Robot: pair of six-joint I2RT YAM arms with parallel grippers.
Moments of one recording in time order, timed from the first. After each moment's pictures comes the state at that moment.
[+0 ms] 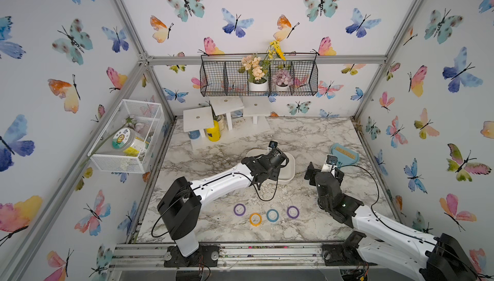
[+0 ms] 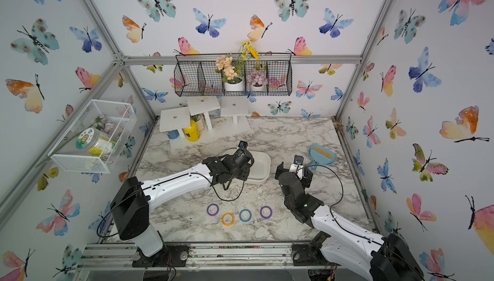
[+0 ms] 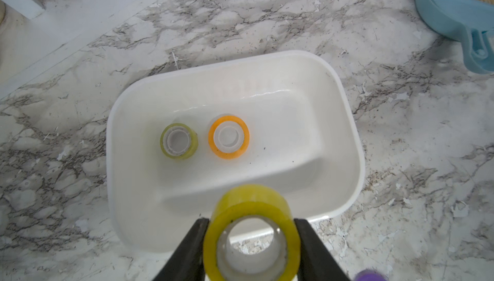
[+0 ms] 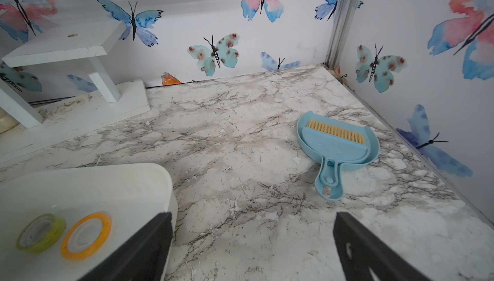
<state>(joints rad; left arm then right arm) -0.94 1.73 1.35 -0.55 -0.32 -0.46 0.73 0.98 0.44 0.10 0.83 0.39</state>
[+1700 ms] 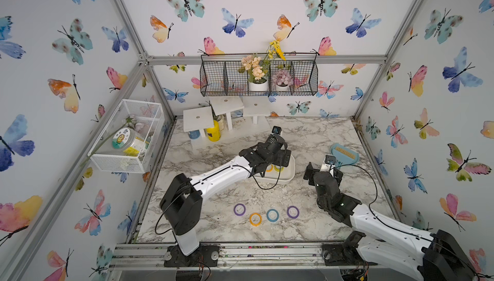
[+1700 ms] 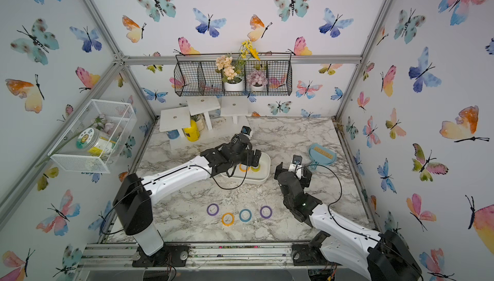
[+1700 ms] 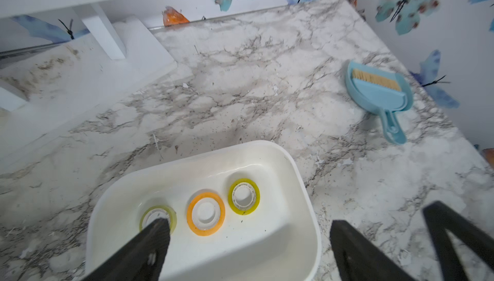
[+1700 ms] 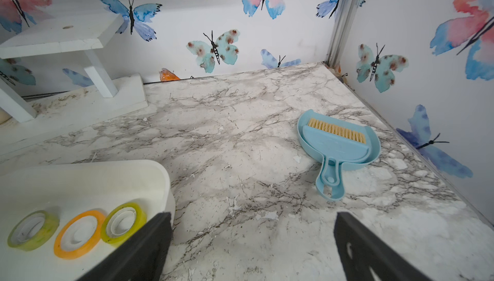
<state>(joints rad) -0.87 1.68 1.39 -0.36 -0.23 -0.38 0.73 1.02 0.44 0.12 0.82 0.37</state>
